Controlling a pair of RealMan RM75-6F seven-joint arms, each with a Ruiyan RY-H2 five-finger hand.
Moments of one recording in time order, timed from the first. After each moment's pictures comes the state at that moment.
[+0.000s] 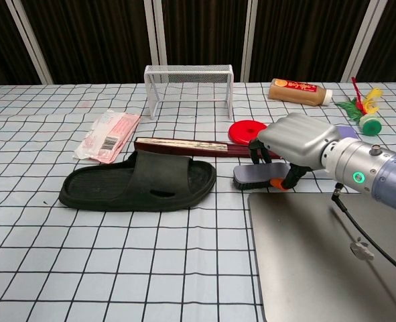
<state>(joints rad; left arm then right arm) -0.20 -1.24 0.03 -1.42 1.53 1.30 0.12 0.74 -1.71 0.16 -1.28 -1.23 0.95 -0.64</state>
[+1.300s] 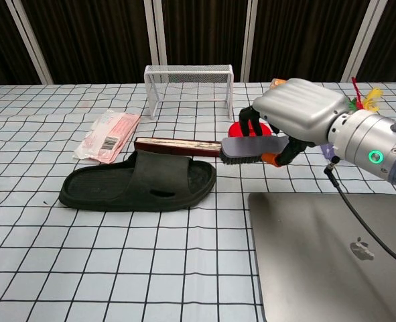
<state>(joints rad) -0.31 -1.27 0.04 -1.45 1.56 1.16 0.22 0.73 -1.62 0.16 -1.46 -1.32 1.07 -0.66</state>
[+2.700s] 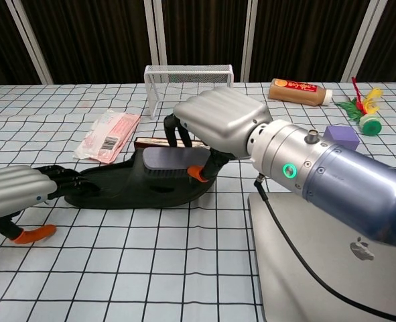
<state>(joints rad) -0.54 -1.47 0.04 -1.34 1.58 0.89 0.21 0.84 -1.81 0.23 -1.54 -1.20 1.07 -0.80</state>
